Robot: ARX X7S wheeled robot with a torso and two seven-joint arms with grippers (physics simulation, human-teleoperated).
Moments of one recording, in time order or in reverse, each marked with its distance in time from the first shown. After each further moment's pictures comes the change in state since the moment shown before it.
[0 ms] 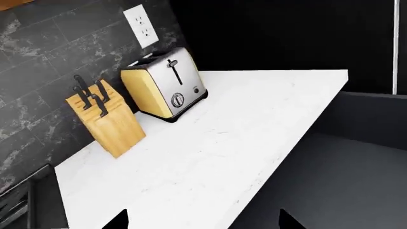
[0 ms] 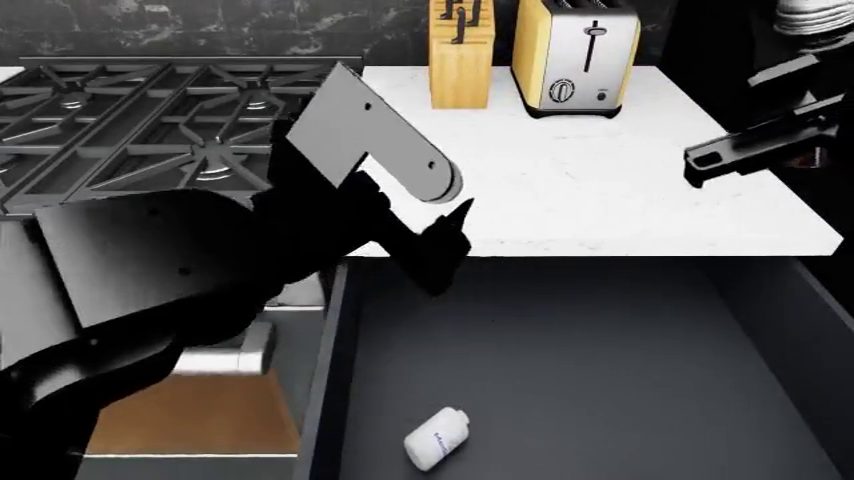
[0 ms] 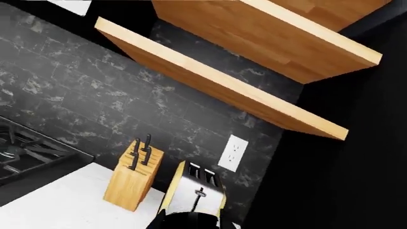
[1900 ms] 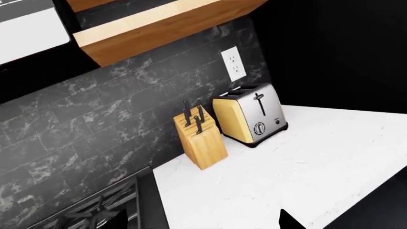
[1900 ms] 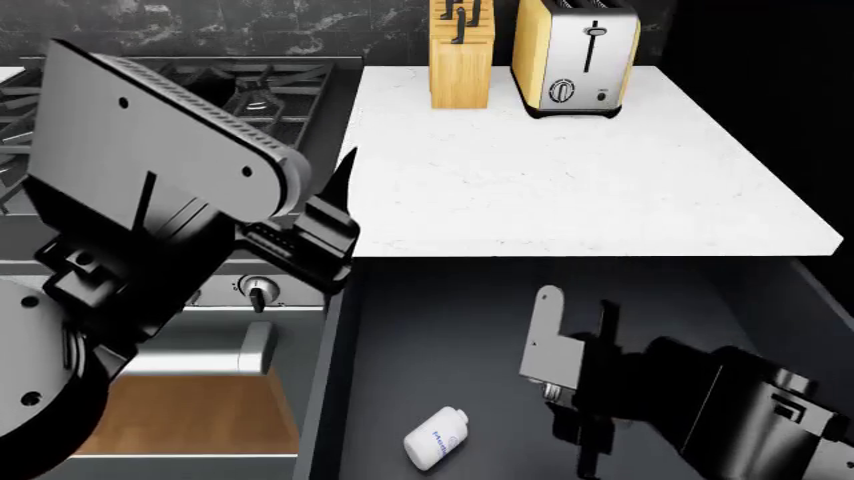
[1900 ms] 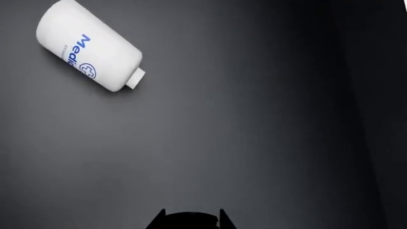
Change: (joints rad) left arm 0.069 -0.190 -0.383 0.332 -0.532 -0.136 -0.583; right arm -0.025 -0.033 -1.307 0.565 -0.687 -0.388 -0.818
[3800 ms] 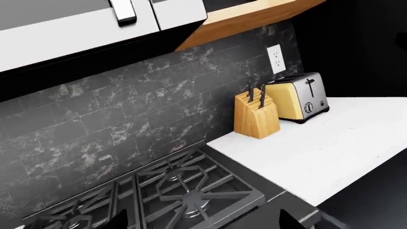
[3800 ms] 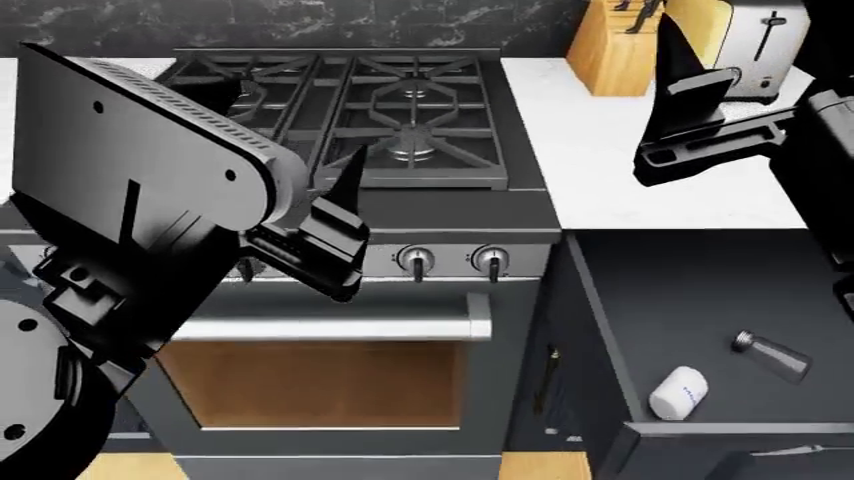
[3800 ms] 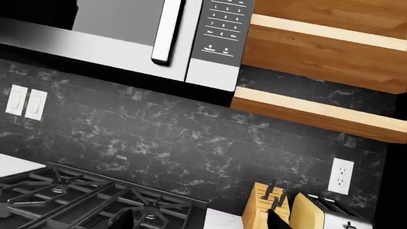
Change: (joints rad) left arm 0.014 -0.014 0.025 0.024 -0.076 0.107 -0.085; right arm -0.035 0.147 1.064 -0.509 0.924 -0.103 1.091
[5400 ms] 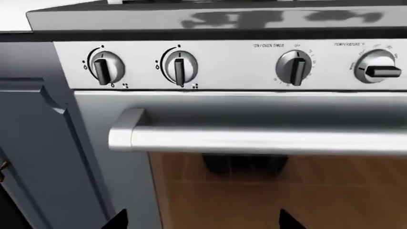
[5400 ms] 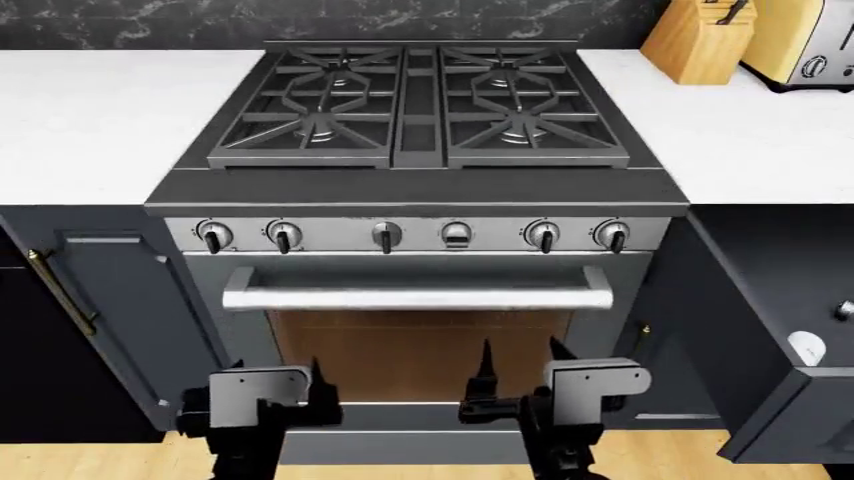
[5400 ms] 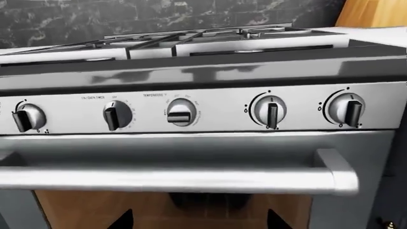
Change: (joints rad) left arm 0.922 0.322 0.146 -0.942 1.164 1.114 0.498; right arm -0.764 -0.575 -0.411 0.838 -0.754 -0.909 -0.228
